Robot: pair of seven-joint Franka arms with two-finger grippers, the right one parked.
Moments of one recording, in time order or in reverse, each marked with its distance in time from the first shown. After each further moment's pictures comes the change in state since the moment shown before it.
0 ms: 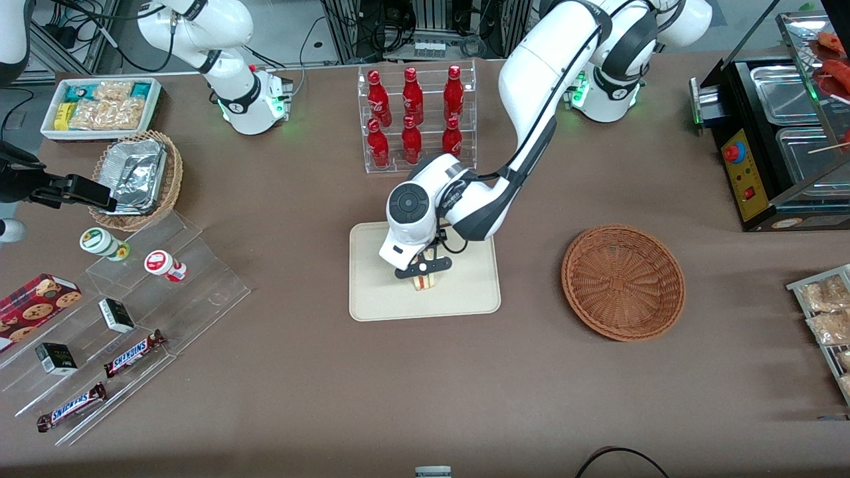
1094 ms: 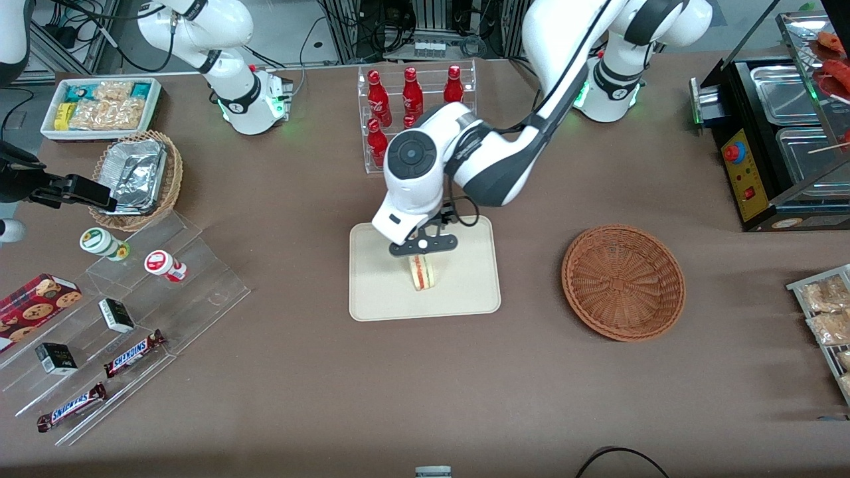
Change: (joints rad) arm 0.040 -0.216 0.012 0.060 0.000 -0.253 0.111
